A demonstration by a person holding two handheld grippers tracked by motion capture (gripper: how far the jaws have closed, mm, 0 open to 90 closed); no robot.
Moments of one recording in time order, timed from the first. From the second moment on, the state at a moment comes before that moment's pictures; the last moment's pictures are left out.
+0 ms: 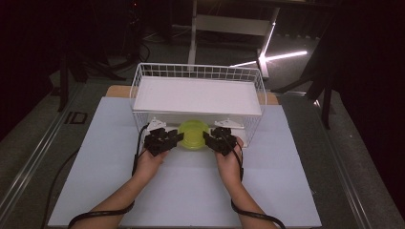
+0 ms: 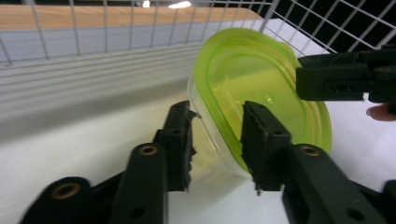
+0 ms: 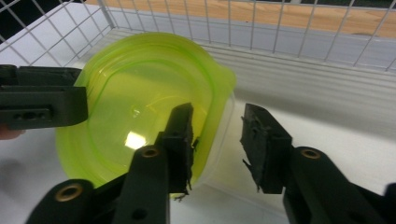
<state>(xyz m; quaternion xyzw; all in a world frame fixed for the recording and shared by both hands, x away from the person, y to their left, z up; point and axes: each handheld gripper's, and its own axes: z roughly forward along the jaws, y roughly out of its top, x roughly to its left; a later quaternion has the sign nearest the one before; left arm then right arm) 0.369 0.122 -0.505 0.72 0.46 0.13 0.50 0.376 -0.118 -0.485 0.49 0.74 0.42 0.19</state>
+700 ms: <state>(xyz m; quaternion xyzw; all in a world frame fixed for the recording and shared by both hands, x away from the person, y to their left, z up) 0.369 0.131 -0.498 0.70 0.46 0.15 0.52 0.376 -0.114 -0.478 0.49 0.73 0.43 0.21</state>
